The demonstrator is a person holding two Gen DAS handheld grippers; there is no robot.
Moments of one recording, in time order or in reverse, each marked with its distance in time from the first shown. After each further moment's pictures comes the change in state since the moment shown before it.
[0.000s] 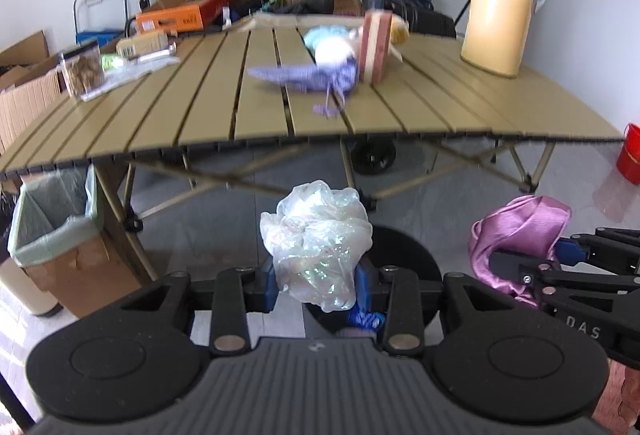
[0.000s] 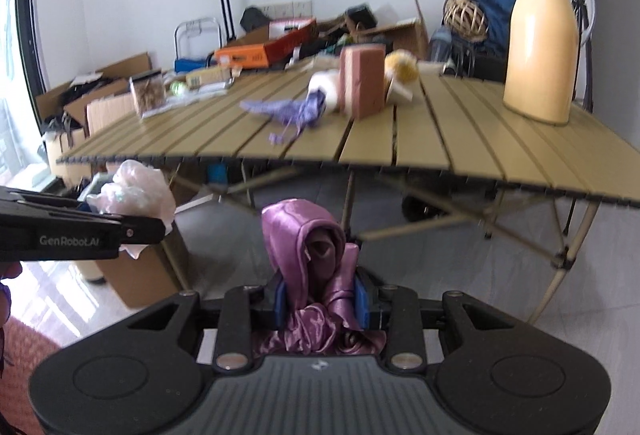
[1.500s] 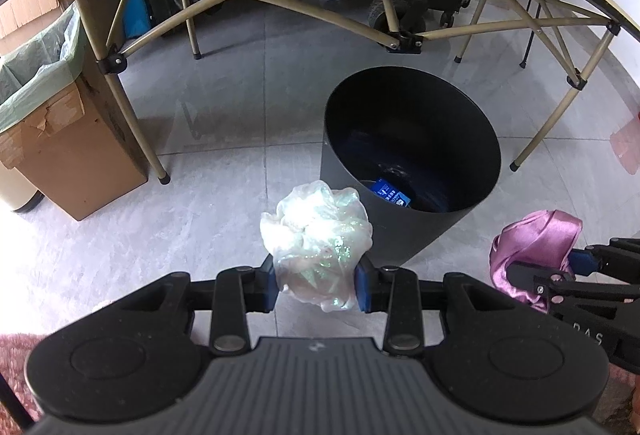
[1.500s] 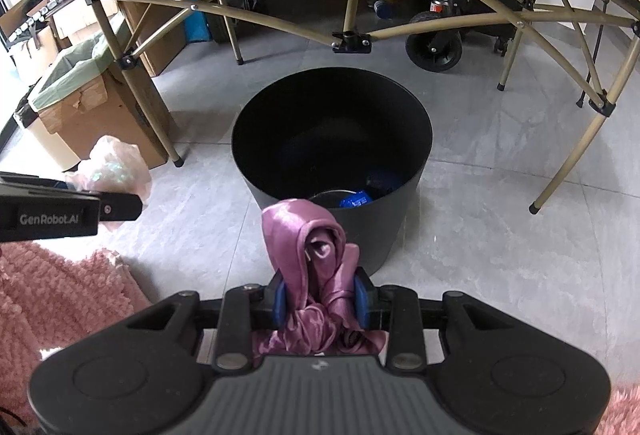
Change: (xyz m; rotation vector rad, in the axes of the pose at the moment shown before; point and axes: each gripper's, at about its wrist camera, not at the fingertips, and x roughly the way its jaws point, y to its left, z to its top) left arm 0.091 0.031 -0.094 -0.076 0.328 0.009; right arm 0.084 0.012 -0.092 0.043 0.403 -0.029
